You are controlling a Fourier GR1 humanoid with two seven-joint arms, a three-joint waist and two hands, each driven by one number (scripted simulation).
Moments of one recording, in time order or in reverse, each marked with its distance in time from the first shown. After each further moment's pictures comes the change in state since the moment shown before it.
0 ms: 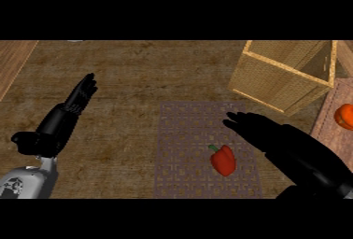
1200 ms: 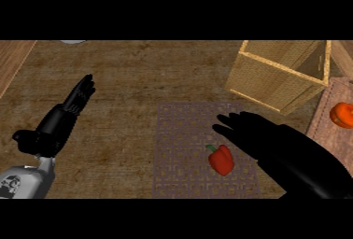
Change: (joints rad) left arm -0.009 0.087 -0.077 0.037 0.085 0.080 -0.028; right arm -0.145 -0.156 0.158 -0.057 -0.071 -0.115 0.112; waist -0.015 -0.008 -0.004
